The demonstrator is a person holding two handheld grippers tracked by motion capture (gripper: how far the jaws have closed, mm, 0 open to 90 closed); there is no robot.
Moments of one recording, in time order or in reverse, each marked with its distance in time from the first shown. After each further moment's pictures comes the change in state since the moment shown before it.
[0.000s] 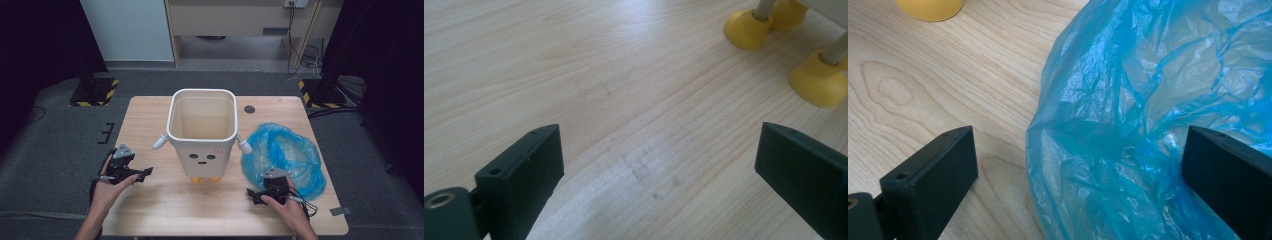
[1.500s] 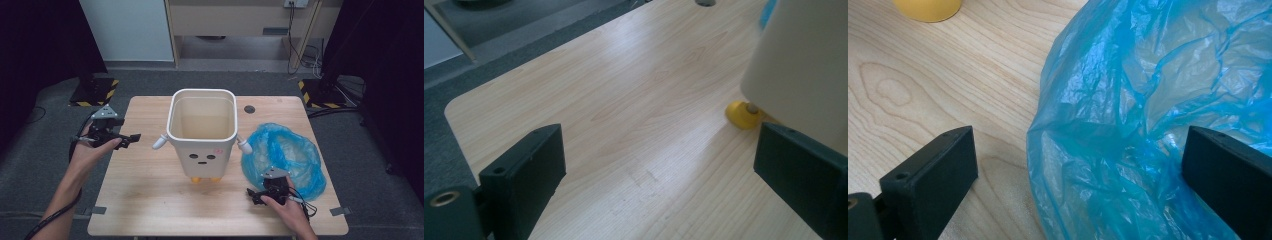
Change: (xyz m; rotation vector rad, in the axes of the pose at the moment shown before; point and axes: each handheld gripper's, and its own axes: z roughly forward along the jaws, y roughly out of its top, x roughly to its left) left arm 0.054 0.095 -0.052 -0.080 -0.062 0.086; right arm 0.001 0.000 0.000 0.000 -0.006 0.007
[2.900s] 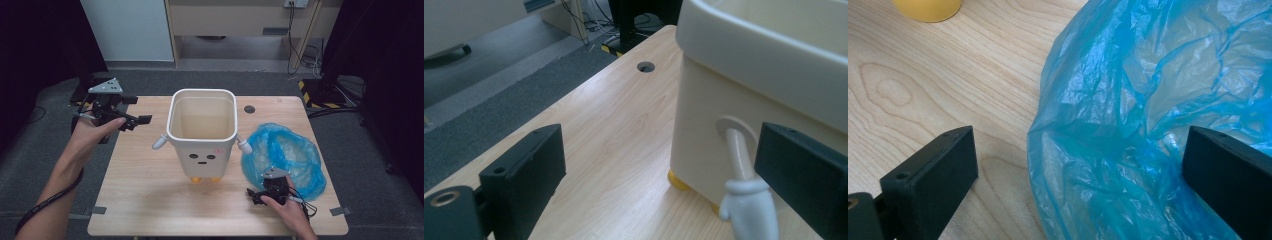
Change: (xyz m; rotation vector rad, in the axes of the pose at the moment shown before) left arm -0.034 0.090 -0.028 -0.092 -0.144 0.087; right arm 0.000 0.000 0.000 0.000 0.000 0.001
